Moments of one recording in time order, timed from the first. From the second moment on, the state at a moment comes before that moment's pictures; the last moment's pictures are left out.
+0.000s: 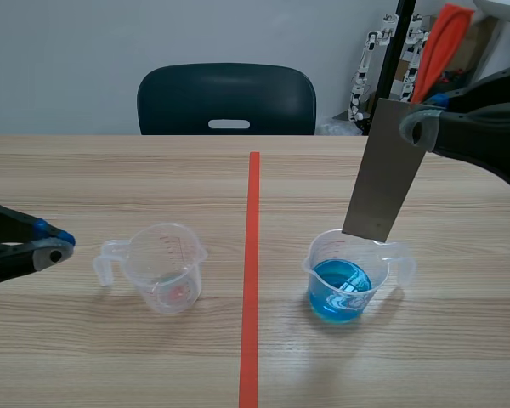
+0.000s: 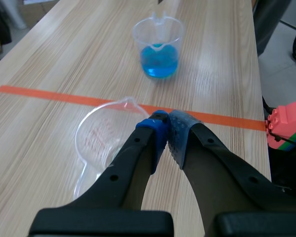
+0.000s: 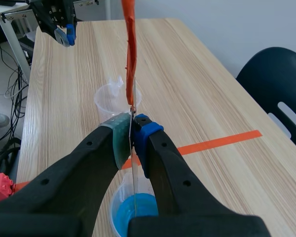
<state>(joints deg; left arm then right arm) -2.5 -68.2 38.9 82.6 -9.6 -45.1 -51.9 15.1 73.9 -42.5 96.2 35.4 45.3 33.6</state>
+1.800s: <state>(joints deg) 35.0 -13.0 1.4 56.9 25.2 -17.5 -89.0 13.8 53.8 -42.5 80.6 20.9 45.3 30.7</state>
